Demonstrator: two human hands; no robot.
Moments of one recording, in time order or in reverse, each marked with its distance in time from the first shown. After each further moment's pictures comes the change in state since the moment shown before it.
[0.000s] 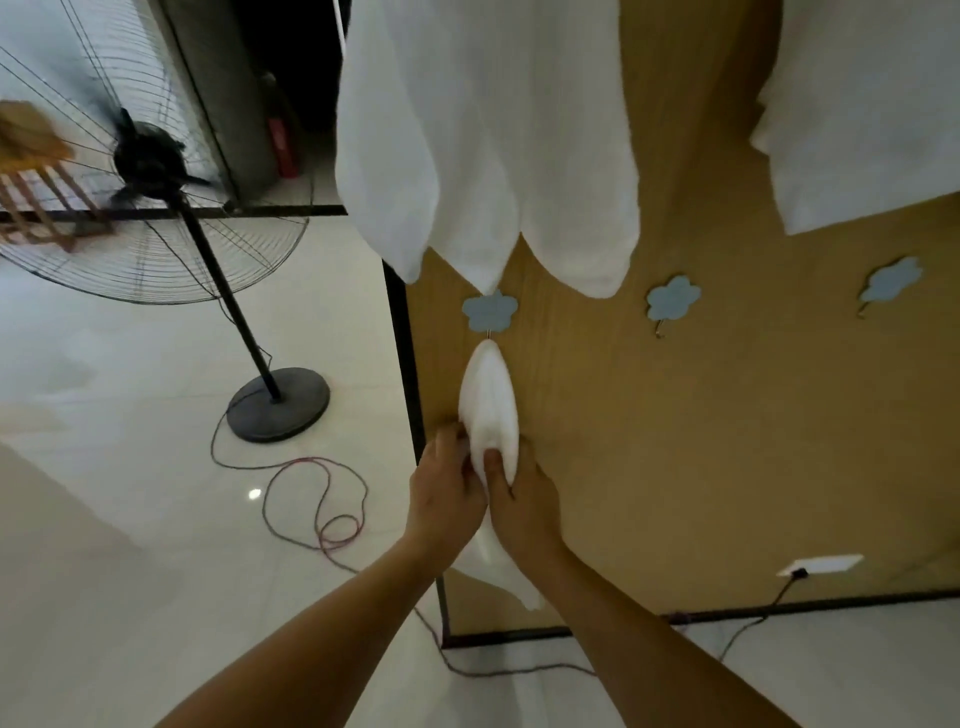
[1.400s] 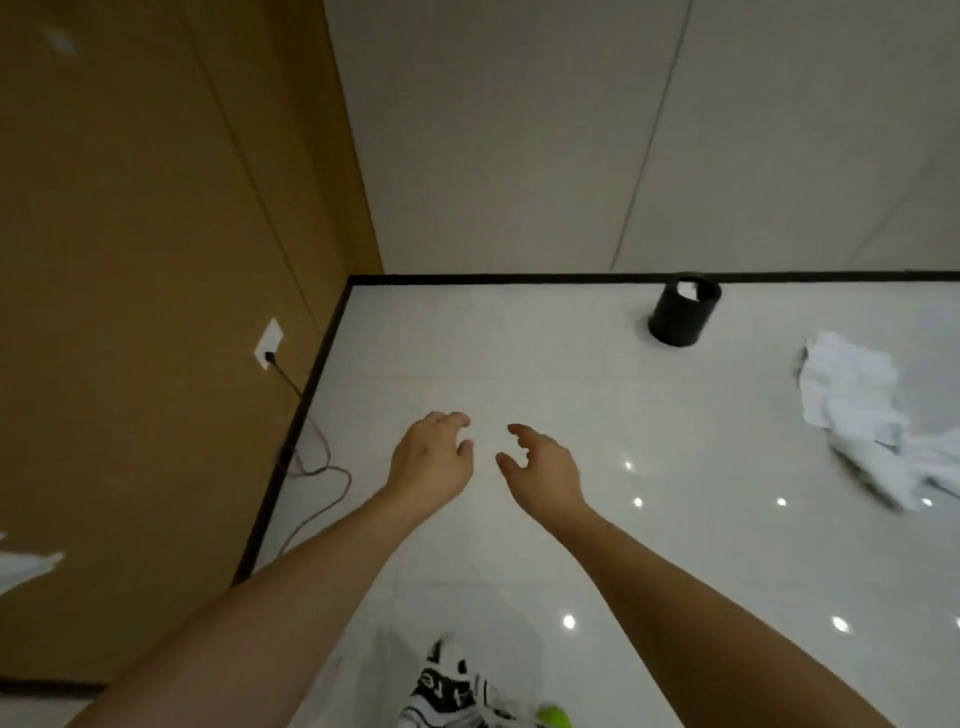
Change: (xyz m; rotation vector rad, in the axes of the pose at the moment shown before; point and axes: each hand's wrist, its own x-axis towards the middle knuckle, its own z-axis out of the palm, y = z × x) left_hand -0.508 0.220 -0.028 -0.008 -1.285 0.998; right_hand -0.662 0.036 -0.168 -0.313 1.014 0.960
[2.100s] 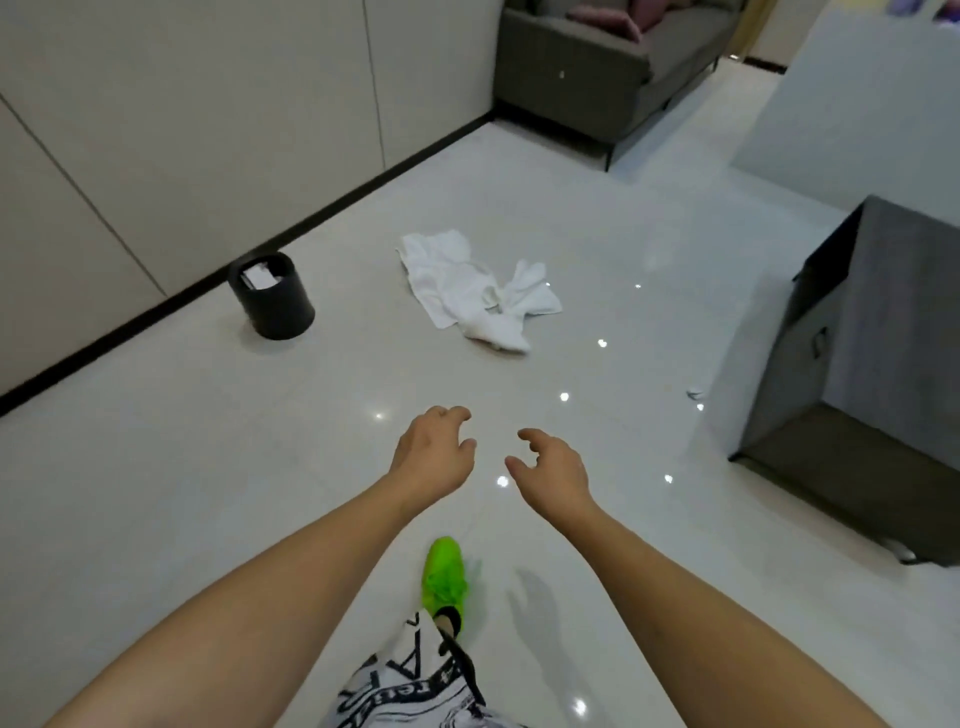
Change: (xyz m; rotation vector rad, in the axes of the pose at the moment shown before) left_hand 0.141 0.502 0.350 0.079 -0.668 0.725; right_hand -0.008 0.402 -0.355 0.157 0.504 0.859
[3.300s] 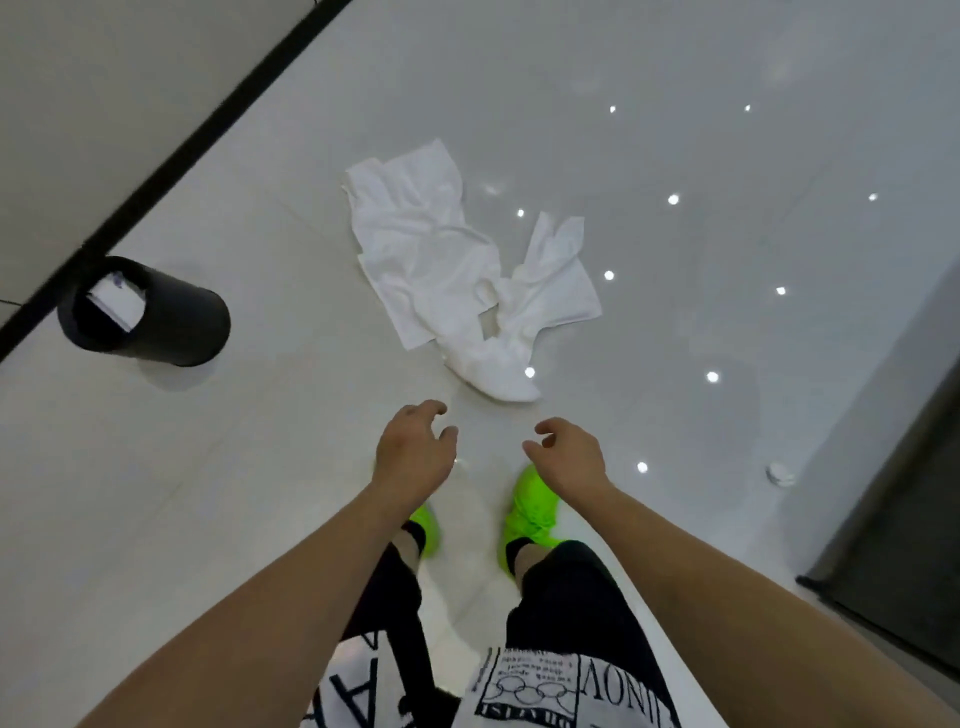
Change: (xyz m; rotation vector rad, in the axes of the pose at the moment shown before) left_hand 0.694 0.041 0.056 -0.127 -0.192 -0.481; right_hand 0.728 0.020 -0.091 0.015 -0.341 0.312
